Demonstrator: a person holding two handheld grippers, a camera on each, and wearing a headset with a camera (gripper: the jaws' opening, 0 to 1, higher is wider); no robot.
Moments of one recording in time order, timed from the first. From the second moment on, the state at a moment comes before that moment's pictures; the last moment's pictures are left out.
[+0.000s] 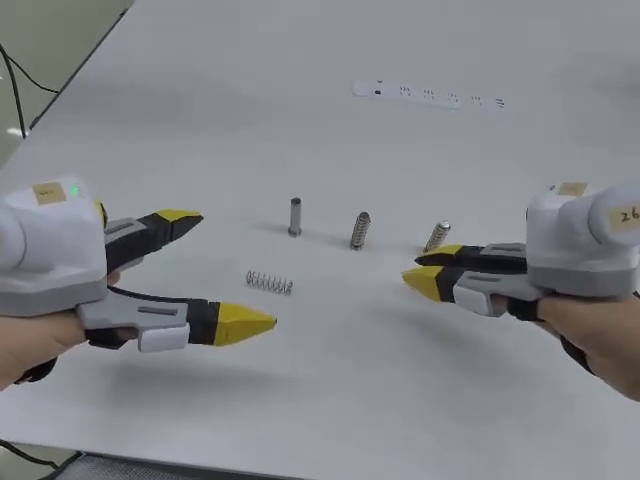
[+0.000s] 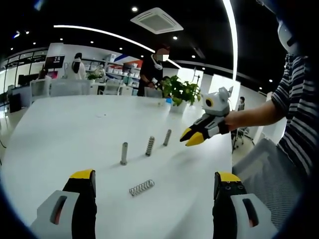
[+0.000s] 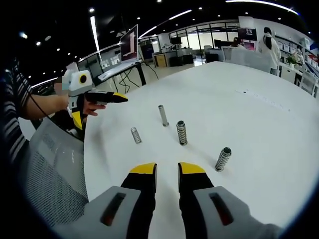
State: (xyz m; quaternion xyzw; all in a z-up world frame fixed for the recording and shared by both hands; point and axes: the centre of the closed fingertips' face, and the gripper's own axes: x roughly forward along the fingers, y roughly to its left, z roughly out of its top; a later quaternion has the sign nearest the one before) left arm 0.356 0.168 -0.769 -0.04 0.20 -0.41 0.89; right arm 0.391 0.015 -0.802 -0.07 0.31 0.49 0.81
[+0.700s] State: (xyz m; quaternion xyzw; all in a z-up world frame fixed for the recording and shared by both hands) left arm 0.356 0.174 -0.771 -0.03 0.20 -0.40 0.89; right arm 0.390 0.062 -0.802 -0.14 0.32 0.55 0.76
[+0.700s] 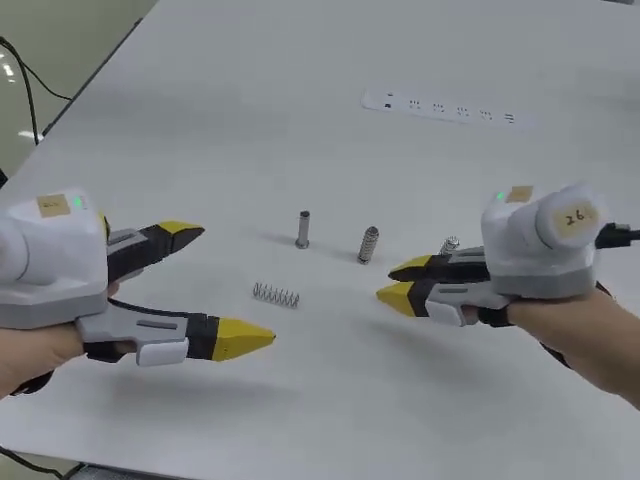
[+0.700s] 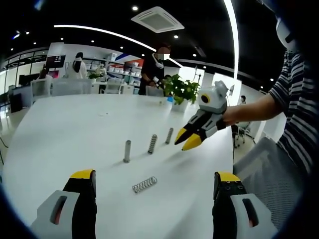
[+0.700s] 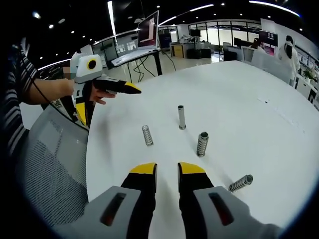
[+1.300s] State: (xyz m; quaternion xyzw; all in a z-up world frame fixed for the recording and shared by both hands) left arm 0.348 0.175 -0.774 -0.03 0.20 -0.40 0.89; right arm 0.381 0.143 -0.804 -0.23 0.29 0.61 0.70
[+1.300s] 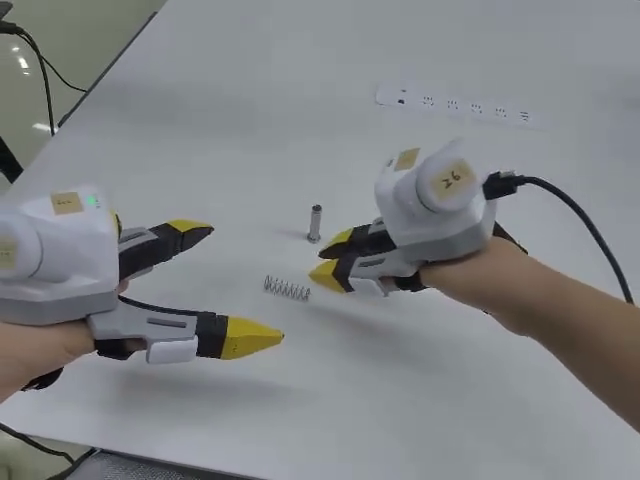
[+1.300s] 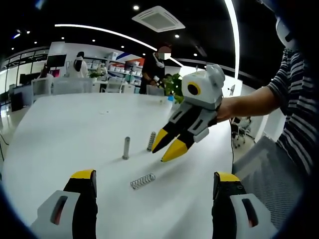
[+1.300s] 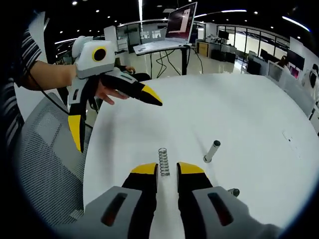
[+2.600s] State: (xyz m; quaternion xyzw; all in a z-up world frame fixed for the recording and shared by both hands) left arm 0.340 0.170 -0.775 -0.01 0.22 -0.42 0.88; right arm 0.368 0.140 -0.844 -0.26 0.31 0.62 0.68
